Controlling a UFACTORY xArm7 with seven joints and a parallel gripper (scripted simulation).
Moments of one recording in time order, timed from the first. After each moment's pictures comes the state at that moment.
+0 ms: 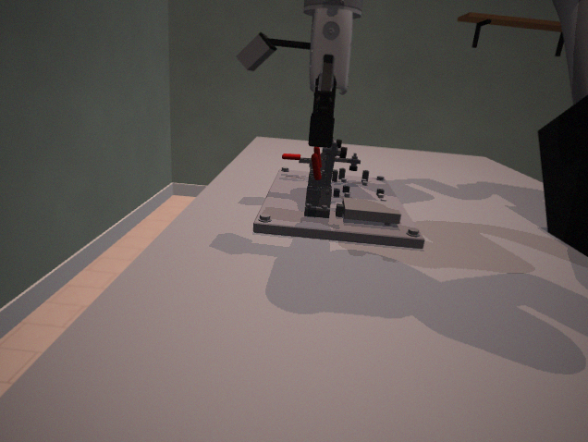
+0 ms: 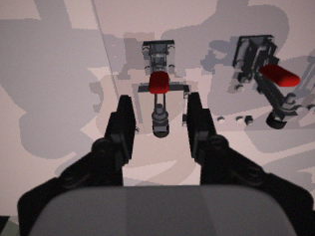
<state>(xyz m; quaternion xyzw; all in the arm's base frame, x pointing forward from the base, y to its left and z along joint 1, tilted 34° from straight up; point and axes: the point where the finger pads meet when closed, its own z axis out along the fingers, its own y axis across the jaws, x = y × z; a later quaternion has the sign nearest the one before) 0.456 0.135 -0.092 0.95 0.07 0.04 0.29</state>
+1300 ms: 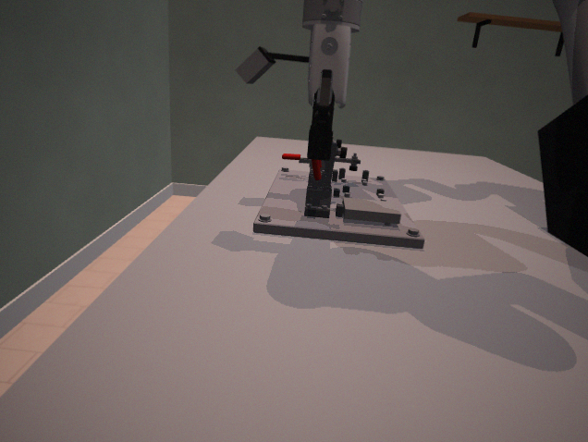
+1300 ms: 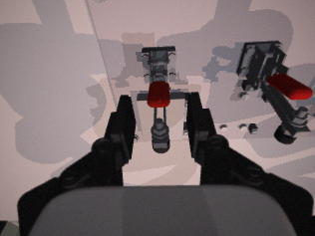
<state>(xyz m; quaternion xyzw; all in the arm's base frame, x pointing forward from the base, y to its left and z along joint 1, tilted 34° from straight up) 0.458 0.125 -0.107 0.95 0.07 0.04 0.29</state>
